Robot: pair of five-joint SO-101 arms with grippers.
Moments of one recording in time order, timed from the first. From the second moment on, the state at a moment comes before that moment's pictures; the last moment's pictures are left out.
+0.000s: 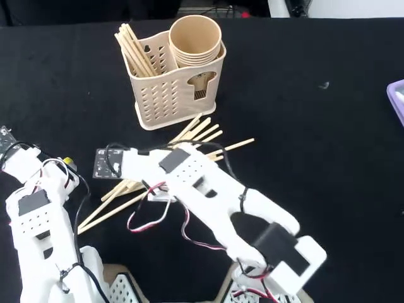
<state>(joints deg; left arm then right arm) -31.6 -50.8 69.6 40.3 16.8 -43.7 -1.0 30.5 52.9 44.4</state>
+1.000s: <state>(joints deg) -31.6 -50.8 69.6 40.3 16.8 -44.1 14.2 19.7 53.1 46.8</state>
